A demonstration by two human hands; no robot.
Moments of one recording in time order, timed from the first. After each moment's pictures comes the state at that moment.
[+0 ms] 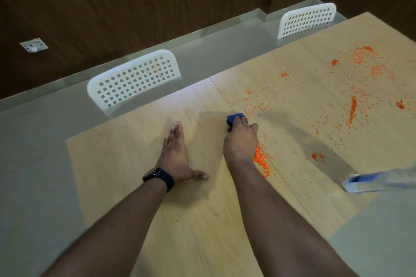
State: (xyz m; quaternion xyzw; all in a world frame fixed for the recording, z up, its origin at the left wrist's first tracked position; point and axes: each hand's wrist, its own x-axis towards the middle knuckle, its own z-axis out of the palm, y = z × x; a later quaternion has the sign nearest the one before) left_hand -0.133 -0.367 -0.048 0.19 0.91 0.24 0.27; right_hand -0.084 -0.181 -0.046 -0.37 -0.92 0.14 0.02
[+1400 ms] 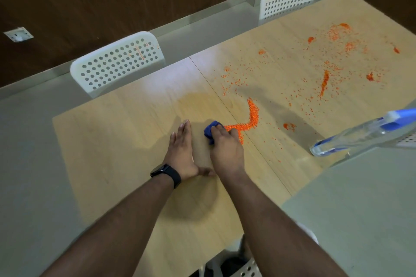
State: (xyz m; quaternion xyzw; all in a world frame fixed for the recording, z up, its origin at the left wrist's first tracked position) left_hand -0.030 -0.331 -0.044 0.25 0.90 0.23 0.26; right_hand 0.040 -0.198 -0.046 -0.25 -0.95 0.19 0.01
